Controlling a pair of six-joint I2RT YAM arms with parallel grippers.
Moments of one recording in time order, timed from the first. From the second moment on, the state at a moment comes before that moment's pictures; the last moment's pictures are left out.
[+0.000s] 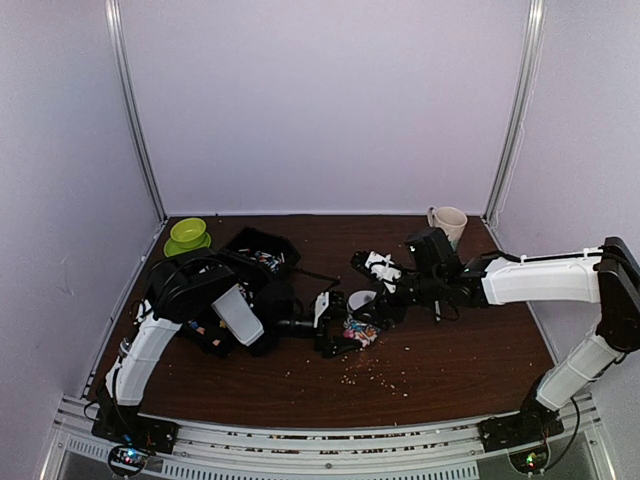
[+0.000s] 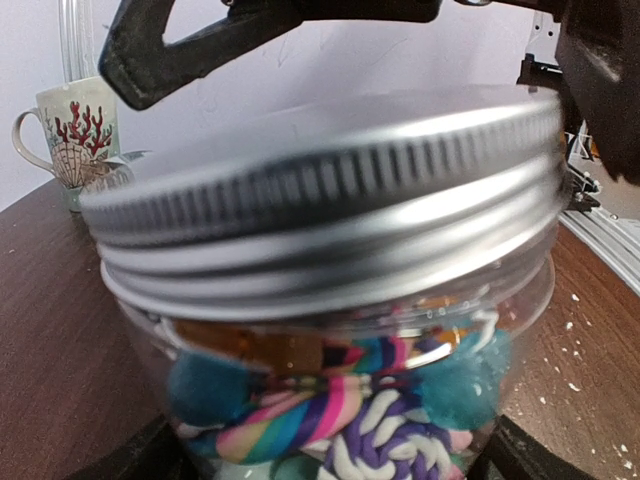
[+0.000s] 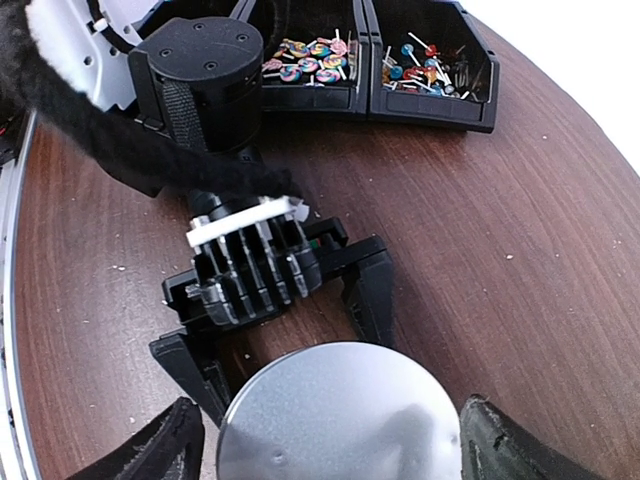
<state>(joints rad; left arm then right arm) -0.83 2.44 1.10 1.24 0.77 0.07 0.75 1.52 0.89 -0.03 -0.30 -0.27</state>
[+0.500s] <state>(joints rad) -0.83 2.44 1.10 1.24 0.77 0.07 0.74 1.47 0.91 -0.06 -0.40 -0.23</state>
